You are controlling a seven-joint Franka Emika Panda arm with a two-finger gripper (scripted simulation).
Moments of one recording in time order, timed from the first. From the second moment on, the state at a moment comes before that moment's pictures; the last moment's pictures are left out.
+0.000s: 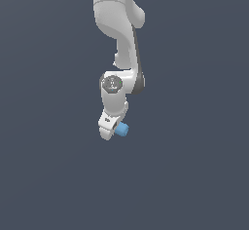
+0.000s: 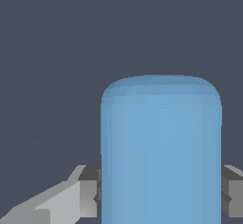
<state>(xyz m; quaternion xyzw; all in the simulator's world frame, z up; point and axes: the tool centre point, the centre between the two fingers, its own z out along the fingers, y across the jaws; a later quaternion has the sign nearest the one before) -0.011 -0.040 0.041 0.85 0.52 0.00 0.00</state>
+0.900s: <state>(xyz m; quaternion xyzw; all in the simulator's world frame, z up) -0.038 -0.035 0.131 0.85 0.52 0.00 0.00</state>
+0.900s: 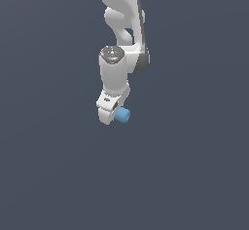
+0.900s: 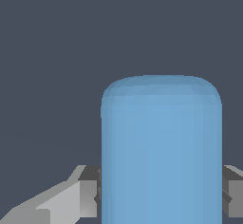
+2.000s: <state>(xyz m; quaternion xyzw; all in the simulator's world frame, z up) -0.094 -0.021 0.347 0.85 0.52 0.00 0.00</state>
